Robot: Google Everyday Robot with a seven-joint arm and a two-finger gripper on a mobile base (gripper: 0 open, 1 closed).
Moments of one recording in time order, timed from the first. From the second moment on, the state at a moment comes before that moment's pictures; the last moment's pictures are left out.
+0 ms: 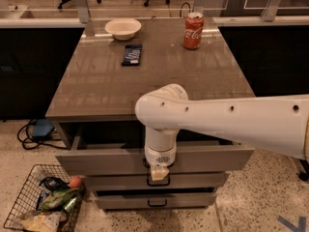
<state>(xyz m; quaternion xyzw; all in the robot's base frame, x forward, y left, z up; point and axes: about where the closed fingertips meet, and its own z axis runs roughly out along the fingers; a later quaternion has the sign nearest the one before) 0.429 -0.018 0.625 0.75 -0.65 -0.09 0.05</state>
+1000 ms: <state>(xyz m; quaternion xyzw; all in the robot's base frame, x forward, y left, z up) 0.429 -0.018 0.626 0.75 -0.65 -0.09 0.05</state>
